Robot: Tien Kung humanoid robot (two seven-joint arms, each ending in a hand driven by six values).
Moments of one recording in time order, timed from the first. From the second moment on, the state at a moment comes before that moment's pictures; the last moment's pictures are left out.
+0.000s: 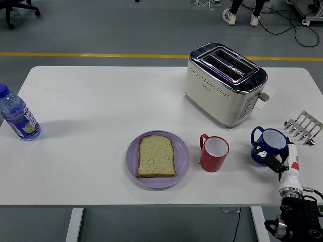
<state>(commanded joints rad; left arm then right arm) -0.10 0.00 -0.17 -0.20 0.51 0.06 0.07 0.19 -0.12 1.04 0.91 -0.88 -0.54 0.57</state>
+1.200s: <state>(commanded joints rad) -0.09 0.00 -0.17 -0.20 0.50 0.05 0.07 0.22 -0.25 1.09 1.75 -1.64 -0.57 -0.50</state>
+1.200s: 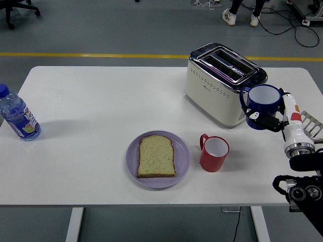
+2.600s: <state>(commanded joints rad) -0.10 0.01 -0.18 -0.20 0.49 0.05 0.07 0.93 -0.36 0.19 1.58 -2.13 -0.15 -0.65</state>
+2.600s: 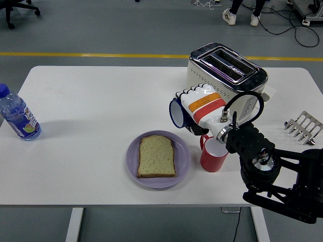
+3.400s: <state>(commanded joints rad) -0.08 0.00 -0.15 -0.20 0.47 0.05 0.07 1.00 -0.30 0.05 1.57 -2.16 -0.15 -0.65</state>
